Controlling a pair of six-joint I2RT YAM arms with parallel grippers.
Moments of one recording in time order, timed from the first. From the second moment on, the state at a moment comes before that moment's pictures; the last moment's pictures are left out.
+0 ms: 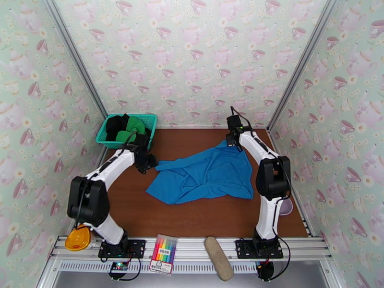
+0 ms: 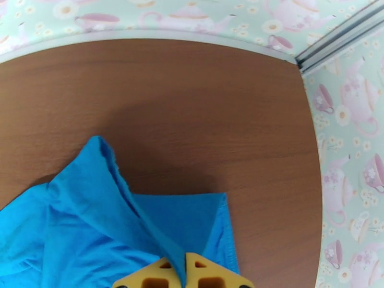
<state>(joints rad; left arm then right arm) -0.21 1.70 1.24 -0.78 0.12 -0.64 0.23 2.04 1.78 -0.77 0.37 0.08</state>
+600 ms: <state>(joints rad) -0.13 1.86 1.18 -0.49 0.23 -0.67 0.26 2.04 1.76 -0.77 0.35 0.08</state>
